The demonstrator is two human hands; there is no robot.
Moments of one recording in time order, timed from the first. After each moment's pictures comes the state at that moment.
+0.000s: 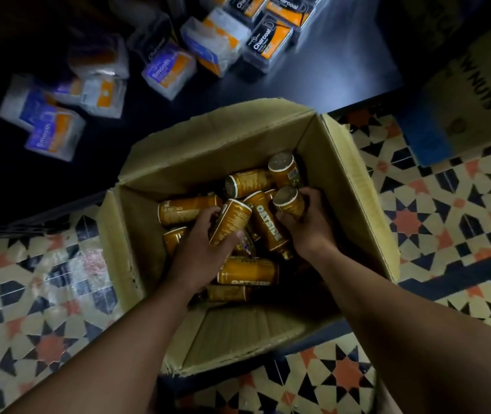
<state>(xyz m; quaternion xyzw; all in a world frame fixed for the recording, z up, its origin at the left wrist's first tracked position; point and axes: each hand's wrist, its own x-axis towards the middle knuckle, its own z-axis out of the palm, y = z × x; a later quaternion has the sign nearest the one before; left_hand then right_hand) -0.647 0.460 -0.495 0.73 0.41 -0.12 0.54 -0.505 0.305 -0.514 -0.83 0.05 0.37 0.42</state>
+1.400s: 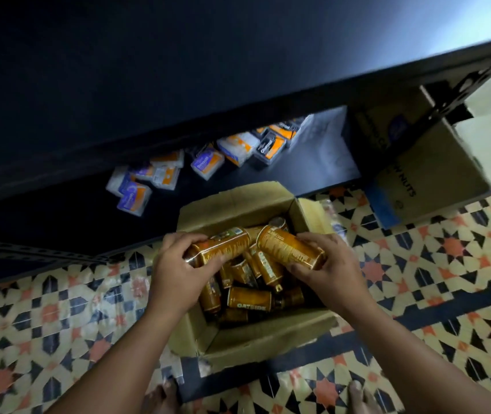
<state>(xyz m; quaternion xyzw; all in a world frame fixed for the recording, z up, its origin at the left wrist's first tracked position) -0.659 0.482 -0.281 0.79 0.42 0.07 0.44 -0.492 0.259 -0.284 -0.86 -0.18 0.31 0.36</state>
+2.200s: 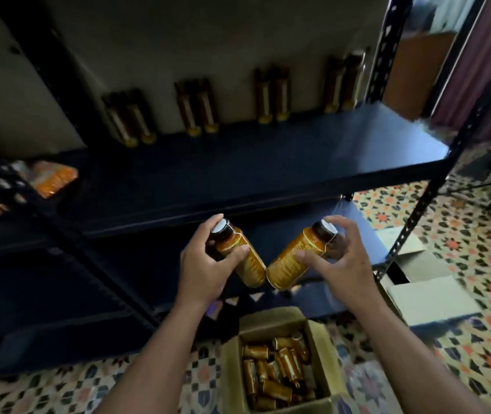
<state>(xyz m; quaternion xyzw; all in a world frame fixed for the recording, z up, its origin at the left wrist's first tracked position) -0.677 0.462 0.278 0.78 0.30 0.33 0.44 -0.500 0.279 0.247 -0.70 -0.32 0.13 0.63</state>
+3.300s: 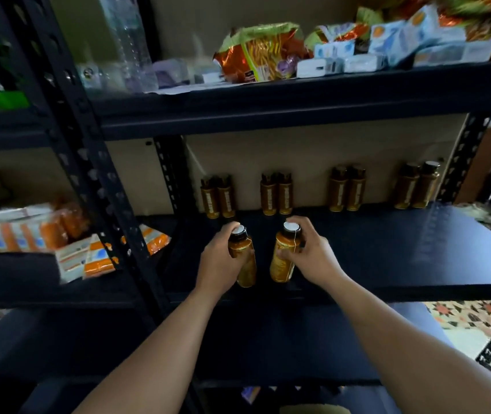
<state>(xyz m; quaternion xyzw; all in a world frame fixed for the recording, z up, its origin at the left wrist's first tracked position) -0.694 0.658 0.381 0.83 0.32 0.36 0.27 -0.512 0.524 0.386 -0.71 -0.48 0.14 0.50</state>
